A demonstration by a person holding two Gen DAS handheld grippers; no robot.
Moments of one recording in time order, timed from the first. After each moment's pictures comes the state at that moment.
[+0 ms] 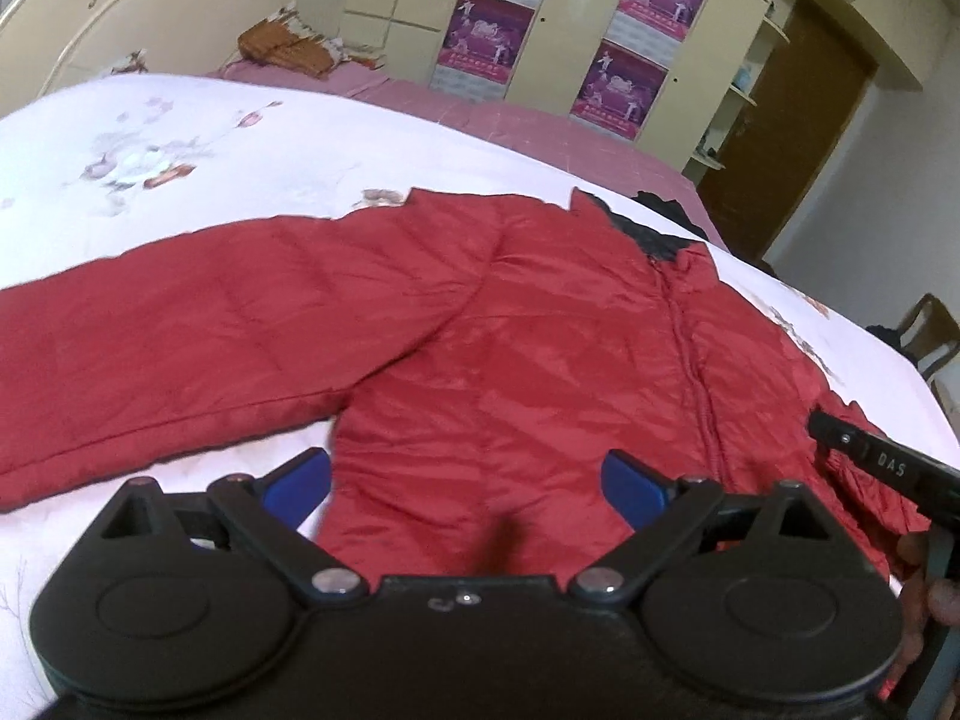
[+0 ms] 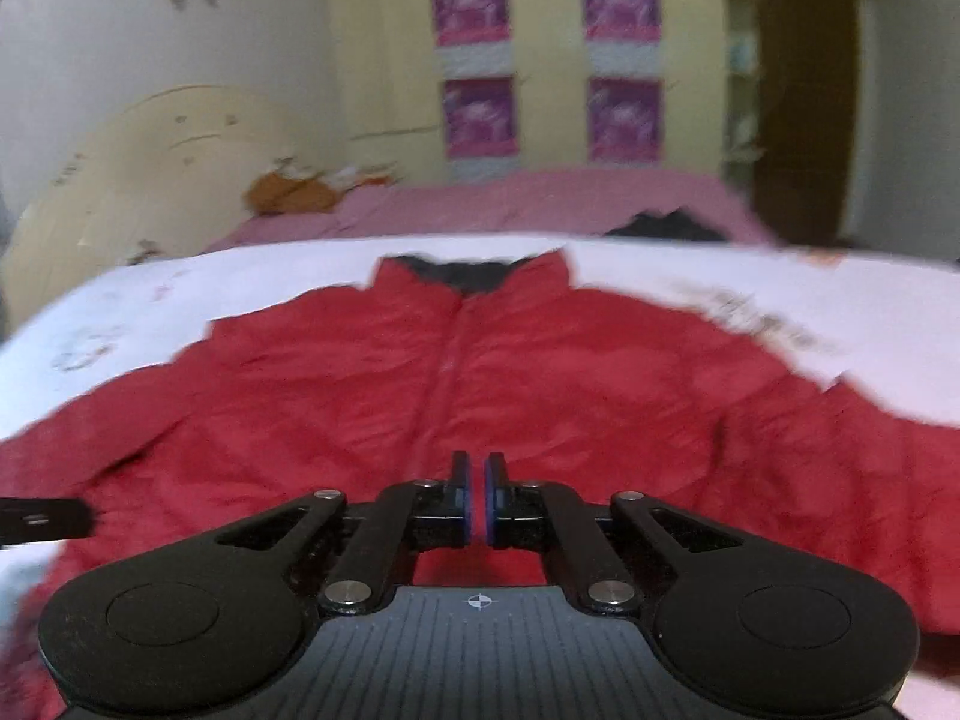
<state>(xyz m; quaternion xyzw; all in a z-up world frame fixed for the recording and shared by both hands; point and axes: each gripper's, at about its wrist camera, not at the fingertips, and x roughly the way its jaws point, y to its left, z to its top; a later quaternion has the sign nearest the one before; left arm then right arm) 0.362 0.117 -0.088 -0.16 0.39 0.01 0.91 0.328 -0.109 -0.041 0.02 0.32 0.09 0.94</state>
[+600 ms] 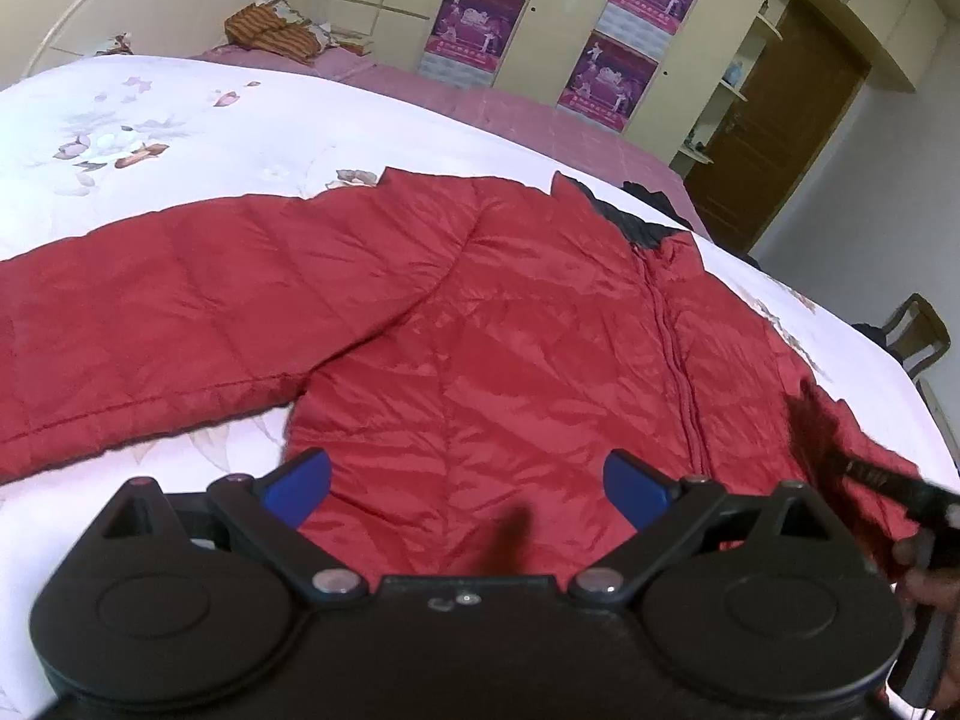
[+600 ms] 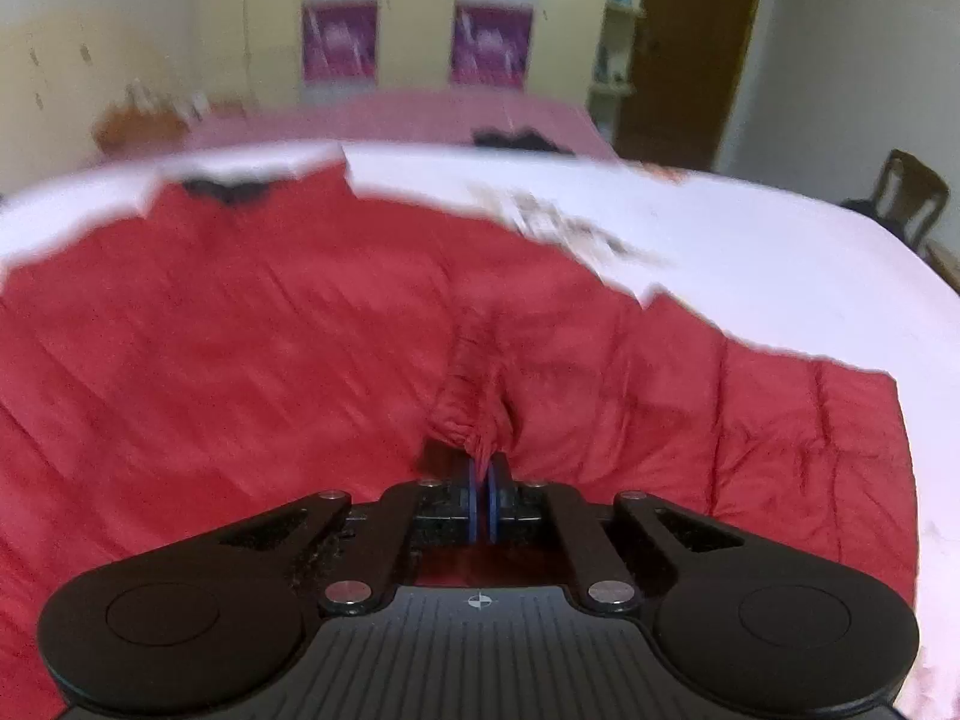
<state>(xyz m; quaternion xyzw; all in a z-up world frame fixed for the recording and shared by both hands) 0.369 0.106 -0.094 -0.17 0.40 -0.01 0.90 0.352 -0.172 -0.068 0.01 0.36 0.02 0.93</state>
